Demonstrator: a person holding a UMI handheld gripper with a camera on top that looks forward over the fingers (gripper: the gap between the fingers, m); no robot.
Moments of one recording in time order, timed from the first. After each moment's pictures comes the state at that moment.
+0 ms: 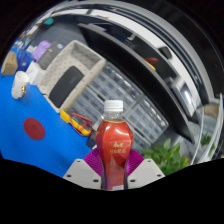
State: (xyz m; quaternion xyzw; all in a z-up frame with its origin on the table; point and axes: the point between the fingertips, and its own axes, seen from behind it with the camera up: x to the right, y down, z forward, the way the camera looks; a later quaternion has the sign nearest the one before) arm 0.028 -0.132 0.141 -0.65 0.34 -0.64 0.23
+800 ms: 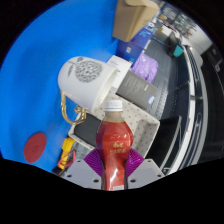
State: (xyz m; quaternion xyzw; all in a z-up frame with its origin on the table) arm 0.091 0.169 0.158 -0.65 -0.24 -0.71 -0.11
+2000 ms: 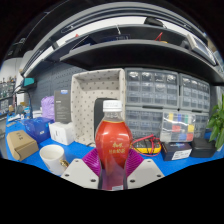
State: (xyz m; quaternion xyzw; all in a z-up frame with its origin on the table) arm 0.085 0.093 0.116 -0.62 0.45 -0.39 0.51
